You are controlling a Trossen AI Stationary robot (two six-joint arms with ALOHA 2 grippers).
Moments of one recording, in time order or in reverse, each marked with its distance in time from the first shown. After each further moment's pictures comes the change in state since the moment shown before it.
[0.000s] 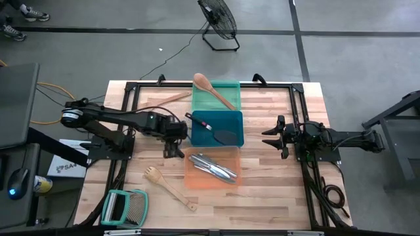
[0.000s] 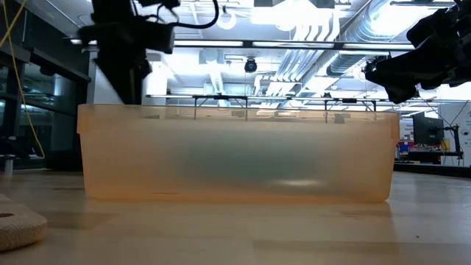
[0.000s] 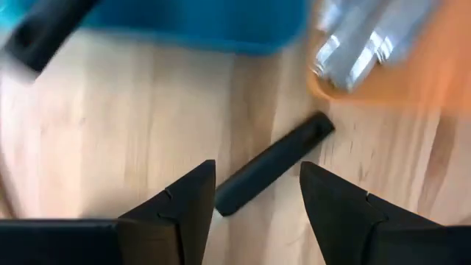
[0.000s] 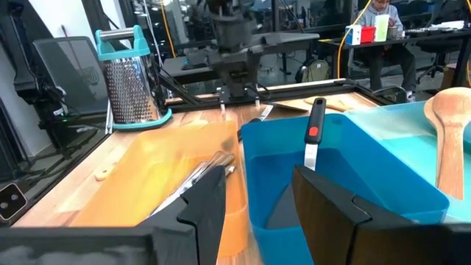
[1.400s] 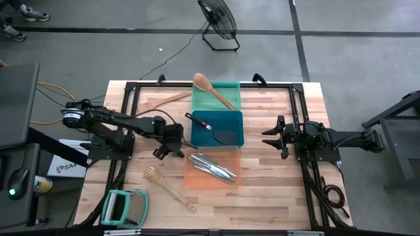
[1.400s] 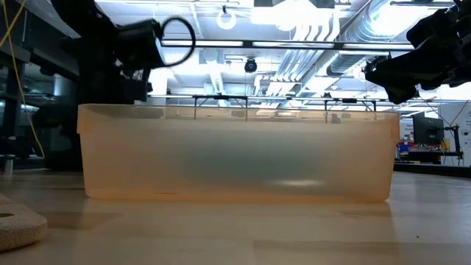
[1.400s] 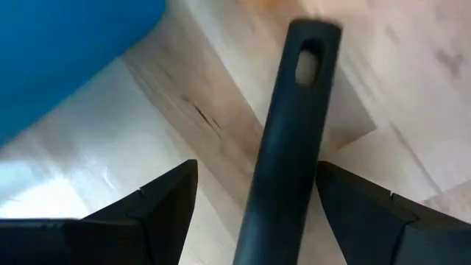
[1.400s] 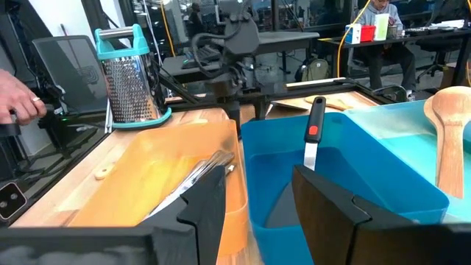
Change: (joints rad) left arm 0.097 0.019 -0.391 0.469 0.153 0.793; right arm 0.000 0.004 0.000 0.000 0.000 0.000
